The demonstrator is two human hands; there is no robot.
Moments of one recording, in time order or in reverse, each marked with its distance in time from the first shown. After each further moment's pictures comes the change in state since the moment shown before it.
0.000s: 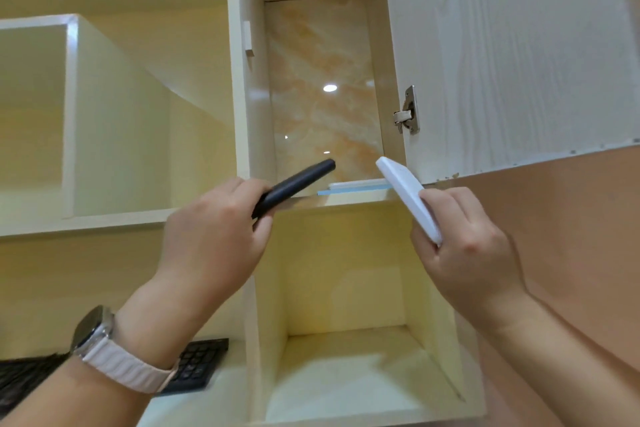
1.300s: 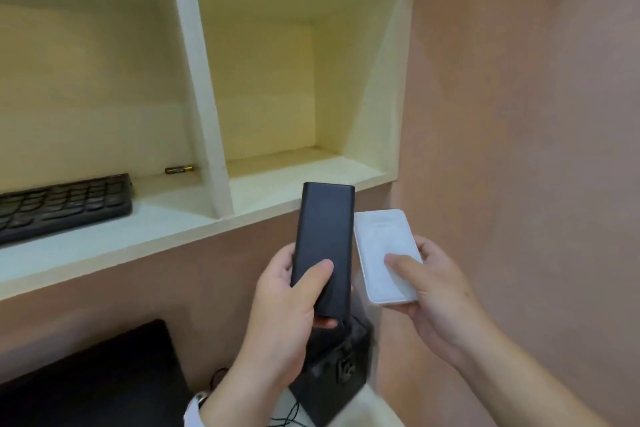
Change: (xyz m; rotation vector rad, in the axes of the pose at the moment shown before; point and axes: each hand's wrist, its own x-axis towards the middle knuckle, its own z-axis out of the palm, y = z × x) left_hand -0.257 0.060 0.037 -1.769 -0.852 -1.089; right_hand -0.204 -0.155 -0.087 0.674 -0.279 1.651
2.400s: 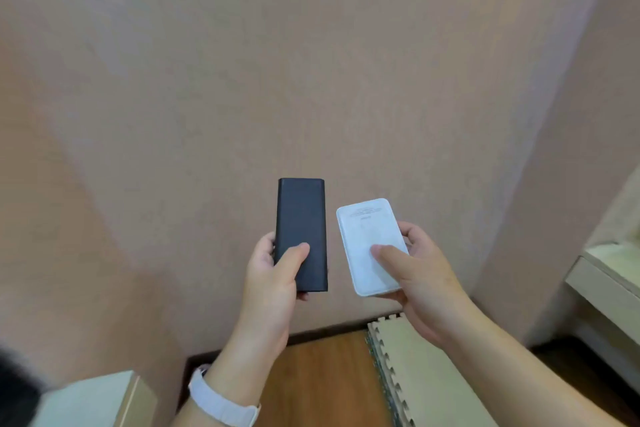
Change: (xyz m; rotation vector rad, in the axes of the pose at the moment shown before) left_hand -0.359 -0.044 0.195 -0.022 -1.030 -0.324; right_hand -0.516 -0.013 -0.148 -0.057 1.171 -0.228
